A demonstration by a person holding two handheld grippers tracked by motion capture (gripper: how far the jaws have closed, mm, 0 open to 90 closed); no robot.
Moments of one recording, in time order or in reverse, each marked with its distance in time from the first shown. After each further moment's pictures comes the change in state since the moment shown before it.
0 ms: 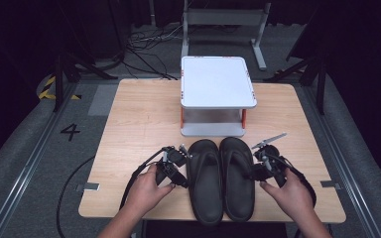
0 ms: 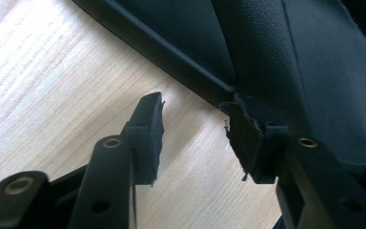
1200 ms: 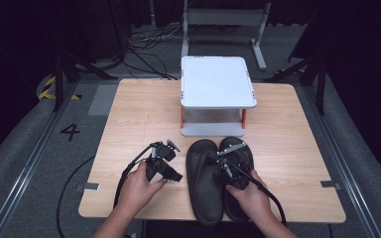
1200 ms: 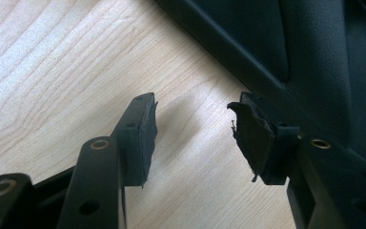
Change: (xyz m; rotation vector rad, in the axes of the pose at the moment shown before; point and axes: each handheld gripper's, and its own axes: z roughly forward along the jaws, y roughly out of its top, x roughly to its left) left arm 0.021 -0.012 -0.015 -0.058 0.038 -0.078; right arm 0.057 0.022 0.071 -0.058 -0.138 -0.048
